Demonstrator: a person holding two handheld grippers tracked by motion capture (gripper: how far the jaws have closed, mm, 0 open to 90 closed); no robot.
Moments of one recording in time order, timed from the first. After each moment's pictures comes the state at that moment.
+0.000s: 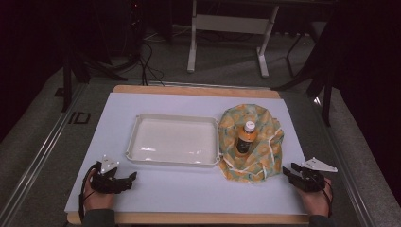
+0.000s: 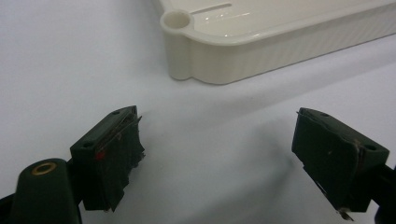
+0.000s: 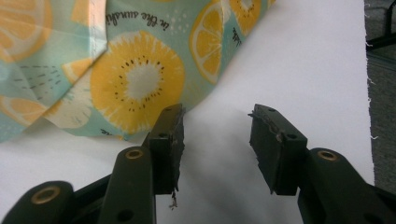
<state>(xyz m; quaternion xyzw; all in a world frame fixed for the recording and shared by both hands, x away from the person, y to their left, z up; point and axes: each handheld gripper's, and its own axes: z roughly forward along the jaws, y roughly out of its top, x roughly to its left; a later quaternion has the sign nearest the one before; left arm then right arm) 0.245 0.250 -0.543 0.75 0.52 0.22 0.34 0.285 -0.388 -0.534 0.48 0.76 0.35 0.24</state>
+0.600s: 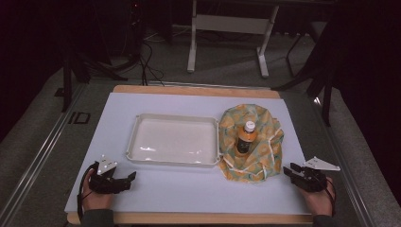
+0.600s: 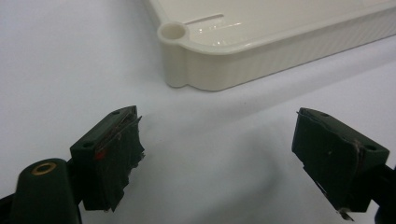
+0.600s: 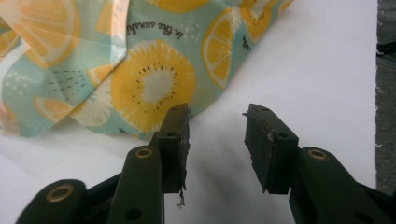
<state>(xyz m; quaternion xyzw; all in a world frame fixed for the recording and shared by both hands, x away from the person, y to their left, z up) 0.243 0.254 -0.541 0.75 0.51 0.22 0.36 0.285 -0.391 -0.527 0.47 0.78 0.36 0.23</state>
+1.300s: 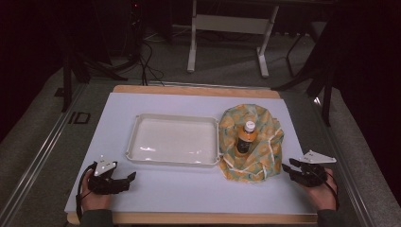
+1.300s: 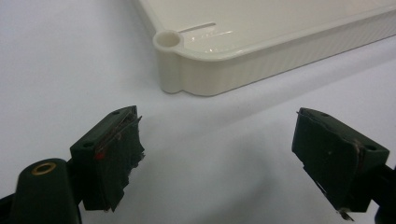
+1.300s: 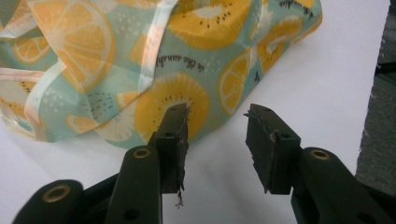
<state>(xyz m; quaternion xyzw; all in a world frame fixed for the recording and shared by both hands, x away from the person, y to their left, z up) 0.241 0.257 -0.540 0.75 0.50 0.21 0.38 0.294 -0.377 -0.499 0.41 0.82 0.32 0.23</state>
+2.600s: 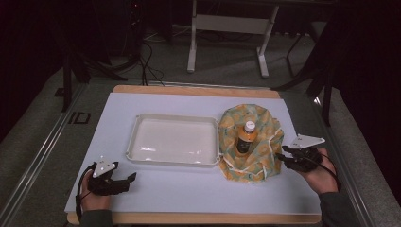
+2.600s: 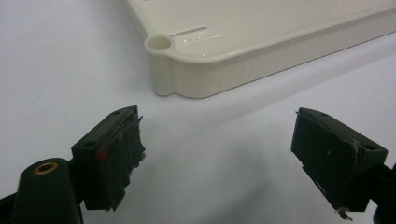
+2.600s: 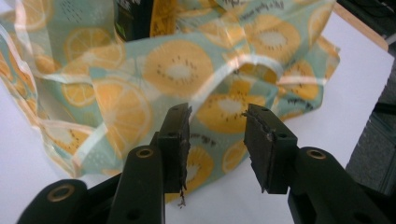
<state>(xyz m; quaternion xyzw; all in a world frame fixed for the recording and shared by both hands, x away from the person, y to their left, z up) 0.239 0.258 -0.541 0.76 0.48 0.21 0.39 0.318 -0.340 -0.444 0.32 0.88 0.27 0.24</state>
